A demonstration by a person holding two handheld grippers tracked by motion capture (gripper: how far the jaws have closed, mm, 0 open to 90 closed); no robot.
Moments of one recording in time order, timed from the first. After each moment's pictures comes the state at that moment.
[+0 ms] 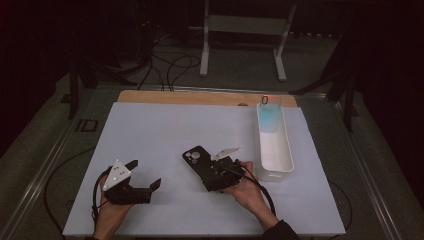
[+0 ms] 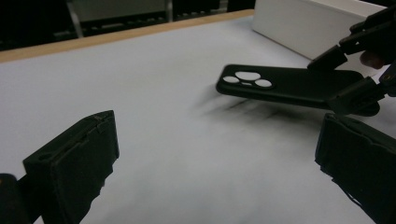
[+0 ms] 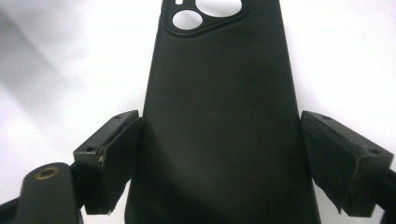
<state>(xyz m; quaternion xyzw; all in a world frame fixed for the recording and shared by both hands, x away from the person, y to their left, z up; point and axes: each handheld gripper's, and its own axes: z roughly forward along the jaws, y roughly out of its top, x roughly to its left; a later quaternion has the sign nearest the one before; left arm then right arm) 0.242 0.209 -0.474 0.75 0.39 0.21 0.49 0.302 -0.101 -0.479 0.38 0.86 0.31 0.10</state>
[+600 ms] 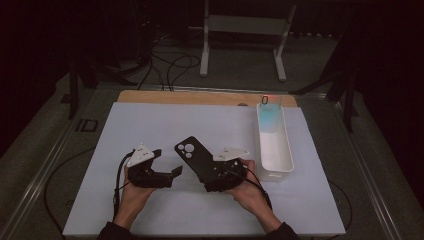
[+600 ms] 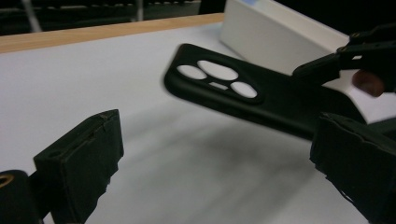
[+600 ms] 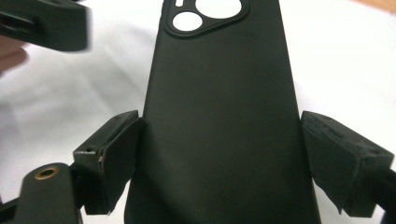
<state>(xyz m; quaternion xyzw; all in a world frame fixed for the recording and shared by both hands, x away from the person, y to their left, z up) 0.279 0.159 -0.453 0.75 0.40 0.14 0.51 0.285 -0.104 -0.449 0.34 0.84 0.41 0.12</state>
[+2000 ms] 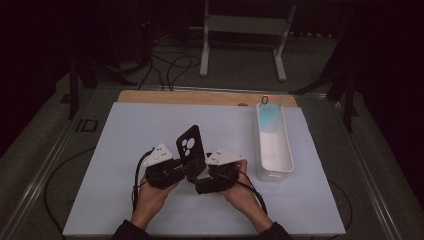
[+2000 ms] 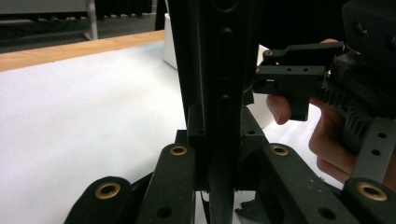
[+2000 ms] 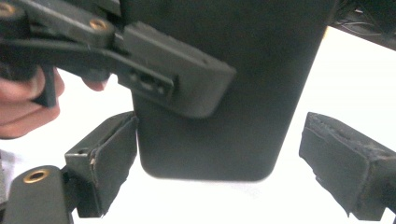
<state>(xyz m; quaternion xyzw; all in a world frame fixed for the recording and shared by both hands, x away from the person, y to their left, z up) 0.272 0.118 -0.435 0.76 0.34 0.10 0.55 0.277 -0.084 -0.443 0.29 0.82 0.46 0.15</state>
